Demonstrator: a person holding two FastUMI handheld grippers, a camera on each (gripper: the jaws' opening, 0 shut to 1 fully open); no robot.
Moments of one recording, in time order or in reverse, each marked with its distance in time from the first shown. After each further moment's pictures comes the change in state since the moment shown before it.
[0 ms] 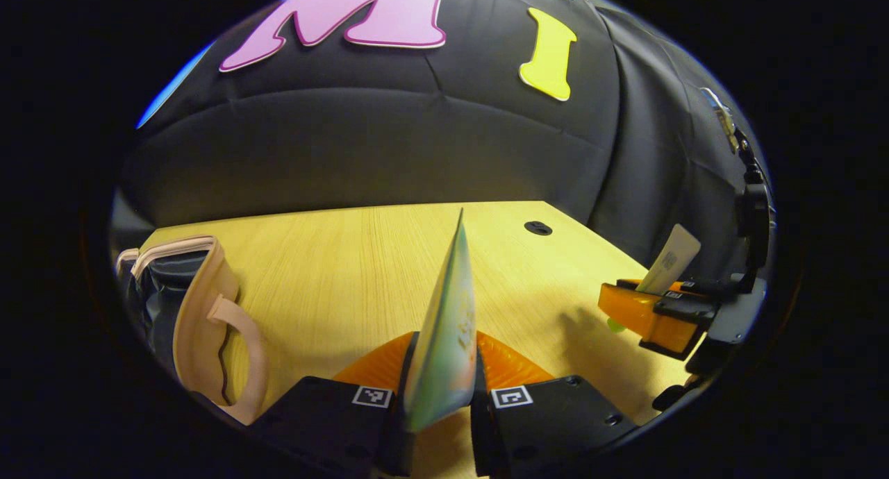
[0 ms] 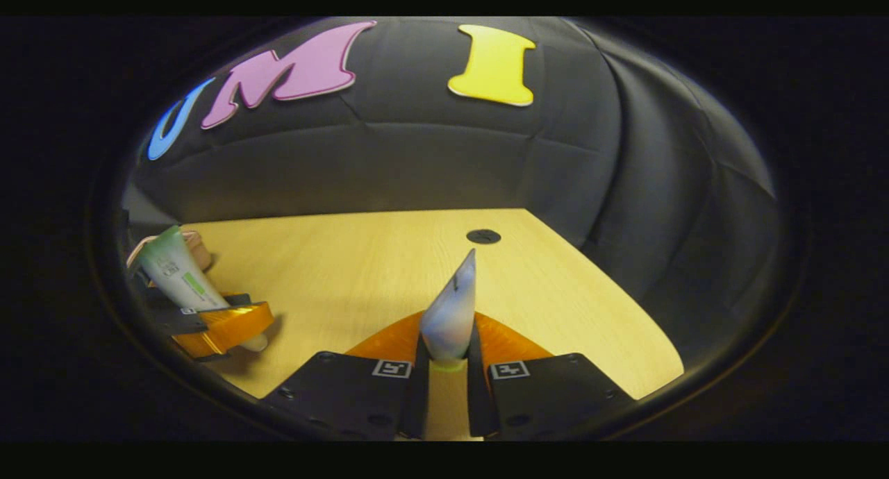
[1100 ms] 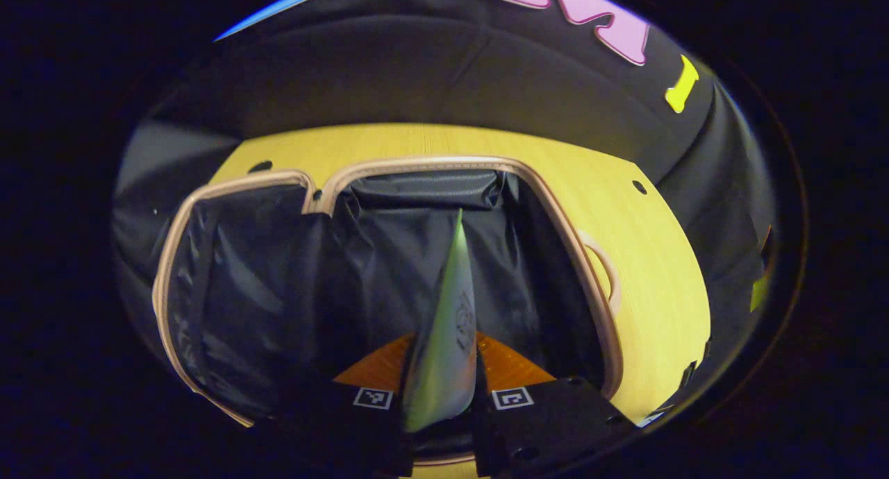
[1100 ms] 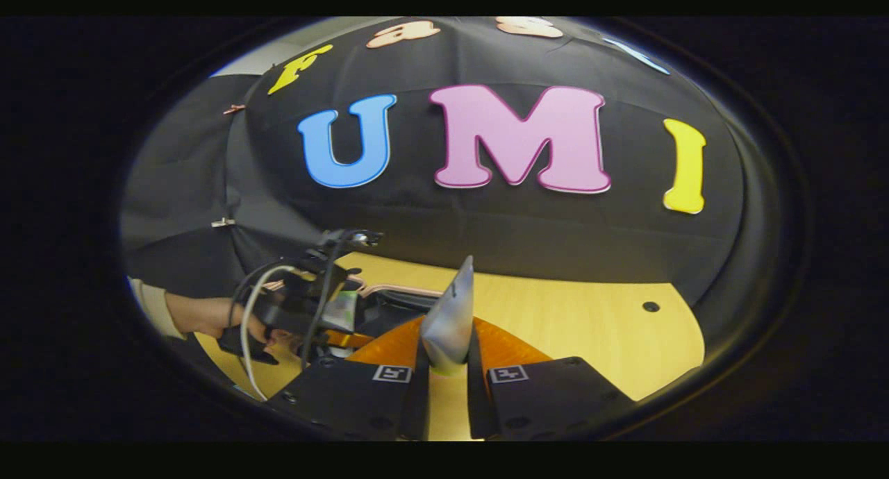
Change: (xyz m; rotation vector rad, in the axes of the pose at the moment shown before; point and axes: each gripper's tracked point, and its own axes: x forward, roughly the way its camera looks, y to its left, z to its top) left arm -0.168 0.284 -0.060 -0.233 0.566 0.115; right arm -0.193 0.318 0.108 -0.094 -0.090 0.522
